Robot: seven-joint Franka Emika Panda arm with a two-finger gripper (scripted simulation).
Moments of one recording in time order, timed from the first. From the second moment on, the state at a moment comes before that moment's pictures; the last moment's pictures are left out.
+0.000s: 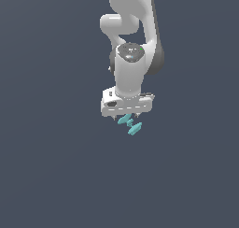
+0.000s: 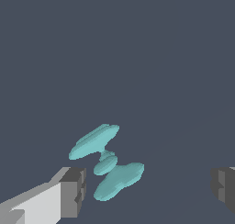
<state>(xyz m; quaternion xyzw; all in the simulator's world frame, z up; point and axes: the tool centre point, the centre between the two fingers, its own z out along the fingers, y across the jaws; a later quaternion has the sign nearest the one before) 0.002 0.027 0.171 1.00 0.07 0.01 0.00</state>
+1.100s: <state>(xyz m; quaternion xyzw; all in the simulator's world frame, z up) -0.047 0.054 0.089 0.95 0.32 0.00 0.00</state>
